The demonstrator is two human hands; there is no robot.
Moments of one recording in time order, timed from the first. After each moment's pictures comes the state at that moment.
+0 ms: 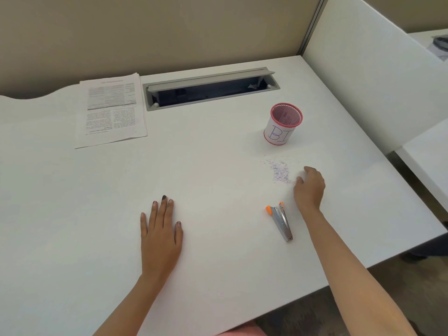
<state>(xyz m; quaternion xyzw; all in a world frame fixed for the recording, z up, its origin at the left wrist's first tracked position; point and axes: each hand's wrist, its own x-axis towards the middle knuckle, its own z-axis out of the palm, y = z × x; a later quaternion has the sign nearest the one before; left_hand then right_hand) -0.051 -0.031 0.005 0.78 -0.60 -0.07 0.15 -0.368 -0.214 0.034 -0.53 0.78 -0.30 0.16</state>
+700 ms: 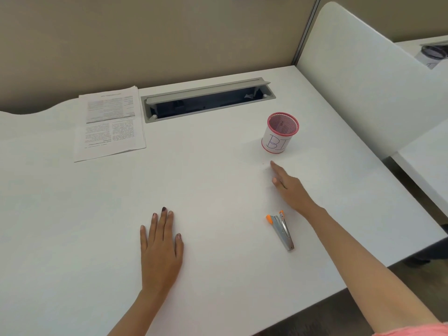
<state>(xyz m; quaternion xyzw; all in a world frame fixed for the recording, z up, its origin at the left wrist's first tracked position) -0.050 -0.030 0.003 0.78 -0.60 -0.07 0.16 -0.355 -0.225 0.055 -0.70 0.60 -0.17 0.36</state>
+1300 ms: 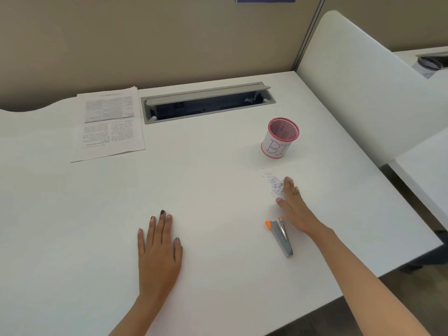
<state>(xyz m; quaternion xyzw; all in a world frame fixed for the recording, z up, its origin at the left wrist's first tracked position) -0.051 -0.031 0.003 0.78 -0.60 -0.05 0.16 -0.373 -0.198 0.042 -0.71 0.61 -0.06 0.34</state>
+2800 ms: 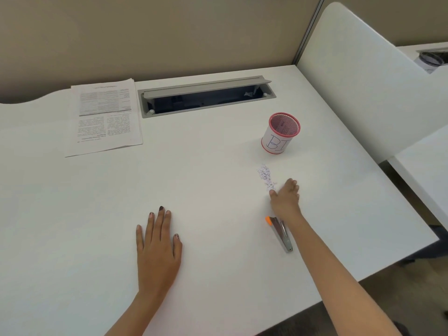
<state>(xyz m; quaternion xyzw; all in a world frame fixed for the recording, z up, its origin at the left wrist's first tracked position) -0.051 -0.031 0.005 0.78 -0.60 -0.06 0.15 -0.321 -0.209 0.035 -0.53 0.79 -0.10 0.30</state>
